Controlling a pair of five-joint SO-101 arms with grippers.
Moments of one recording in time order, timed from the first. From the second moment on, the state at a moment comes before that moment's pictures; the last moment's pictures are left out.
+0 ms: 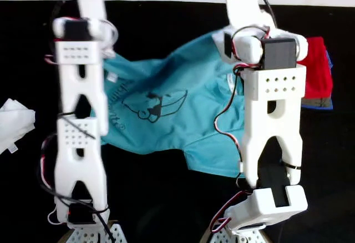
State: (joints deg) left arm -8.7 54.3 -90.2 101.1 -13.8; right arm -11.7 2.4 -39.3 83.8 22.5
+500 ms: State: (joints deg) left arm -13.7 -2.2 -40.6 101.4 -15.6; right arm -11.7 -0.6 -44.8 76.6 22.5
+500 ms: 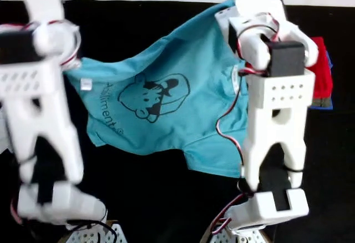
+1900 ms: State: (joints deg) left arm -23.4 -21.2 -34.9 101.5 -20.7; right arm -14.2 -12.7 -47.0 71.7 22.5
